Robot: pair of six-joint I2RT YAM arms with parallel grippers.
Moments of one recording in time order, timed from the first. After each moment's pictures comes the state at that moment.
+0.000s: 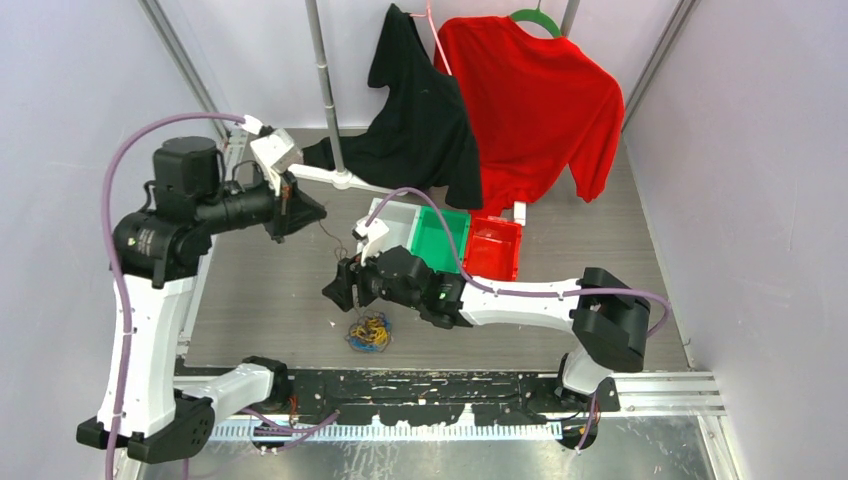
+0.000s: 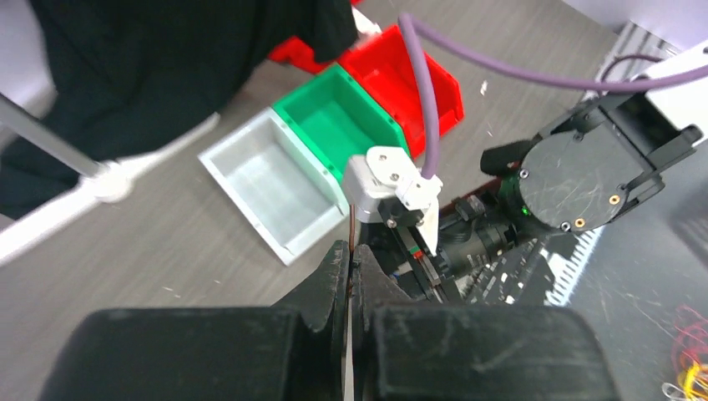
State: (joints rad) left arm -0.24 1.09 1.67 -1.12 0.69 0.25; right arm 1.20 1.61 1.05 0.30 0.10 0.52
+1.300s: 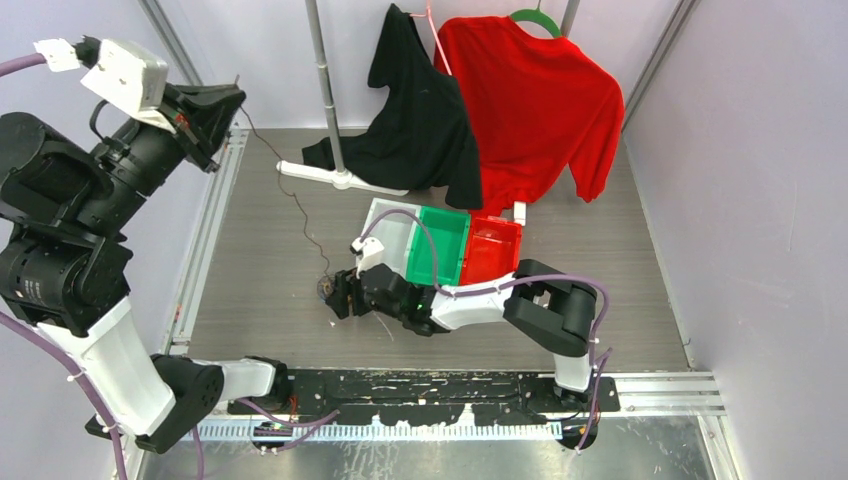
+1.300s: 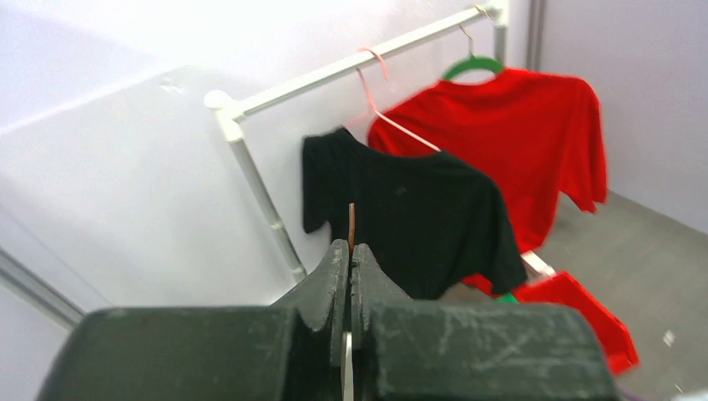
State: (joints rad) left arm -0.24 1.29 2.47 -1.01 0.35 0.17; right arm 1.20 1.87 1.02 0.46 0.19 0.64
